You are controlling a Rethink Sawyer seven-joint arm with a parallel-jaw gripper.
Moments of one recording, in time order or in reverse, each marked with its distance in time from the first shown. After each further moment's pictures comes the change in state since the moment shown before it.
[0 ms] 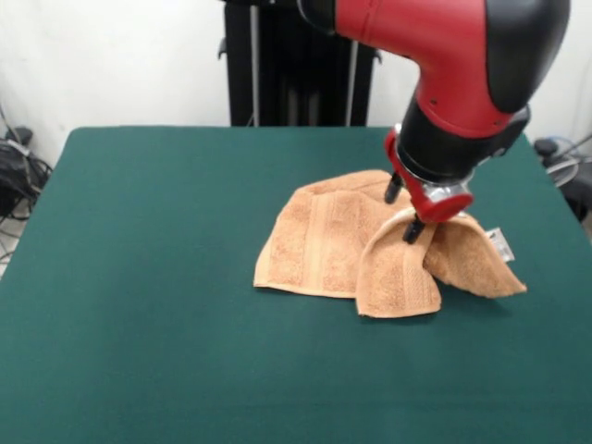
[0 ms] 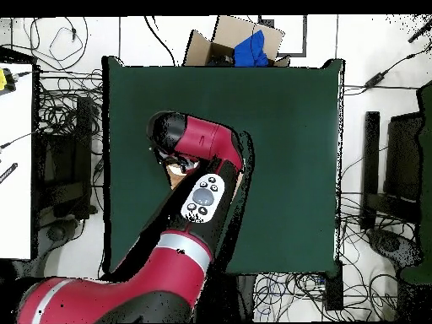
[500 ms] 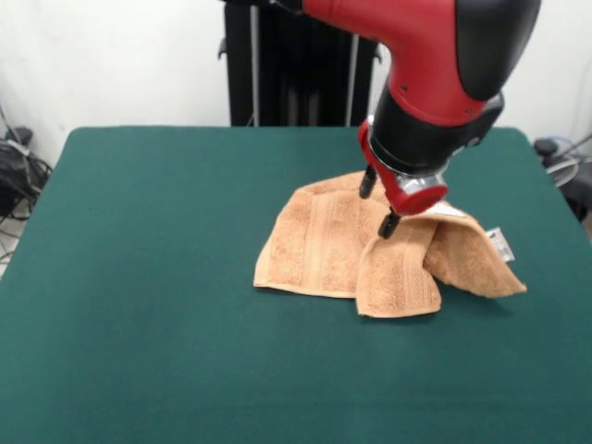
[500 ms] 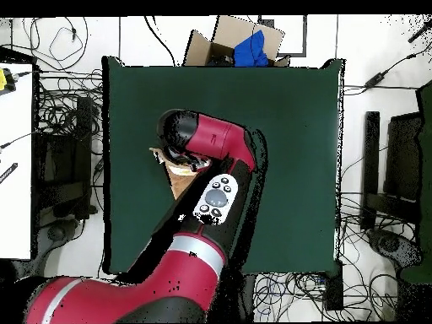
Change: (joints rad) arm -0.039 -0.025 0.001 0.000 -0.047 0.000 -0.046
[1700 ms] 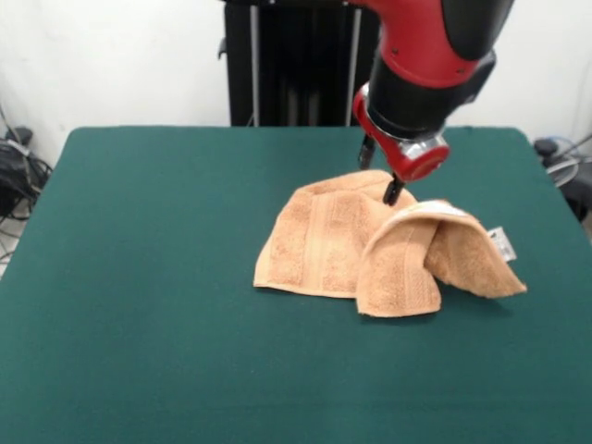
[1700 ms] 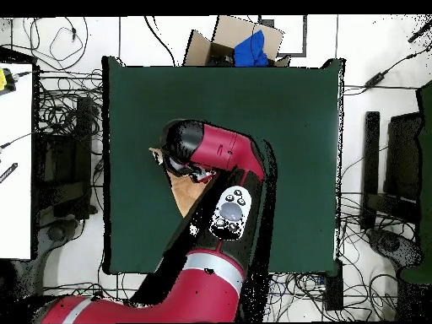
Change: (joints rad) arm -0.054 -0.123 0.097 0.115 -0.087 0.000 -0.105
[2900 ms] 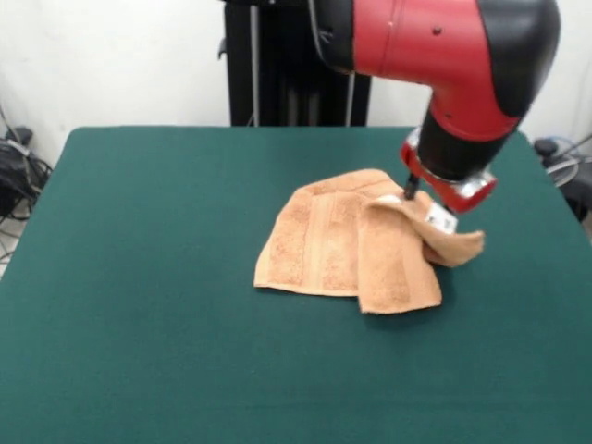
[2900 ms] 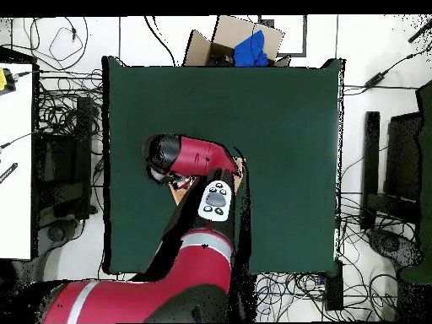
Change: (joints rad) arm -0.002 0.053 0.148 0.052 -0.036 -0.106 -0.044
